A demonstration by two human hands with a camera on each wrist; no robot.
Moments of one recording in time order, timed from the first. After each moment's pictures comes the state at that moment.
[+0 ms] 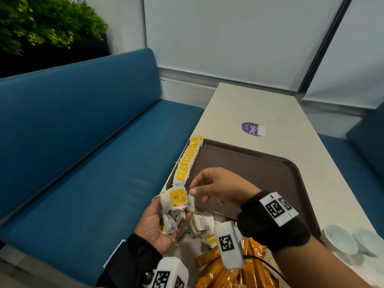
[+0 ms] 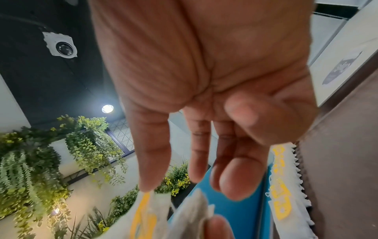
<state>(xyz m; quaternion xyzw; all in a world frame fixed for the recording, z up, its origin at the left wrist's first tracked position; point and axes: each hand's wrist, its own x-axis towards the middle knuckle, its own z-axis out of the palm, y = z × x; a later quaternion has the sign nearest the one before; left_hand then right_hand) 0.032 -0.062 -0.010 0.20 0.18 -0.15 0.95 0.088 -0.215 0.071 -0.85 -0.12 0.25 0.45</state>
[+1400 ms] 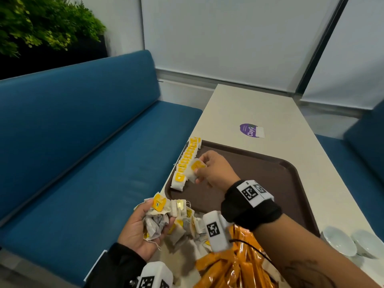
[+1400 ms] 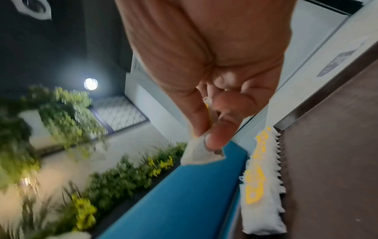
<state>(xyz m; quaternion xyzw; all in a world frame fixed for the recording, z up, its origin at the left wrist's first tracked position) 0.034 -0.036 -0.027 0.23 0.19 -0.08 0.95 0.129 -0.198 0.051 -0.85 -0.03 0.11 0.52</state>
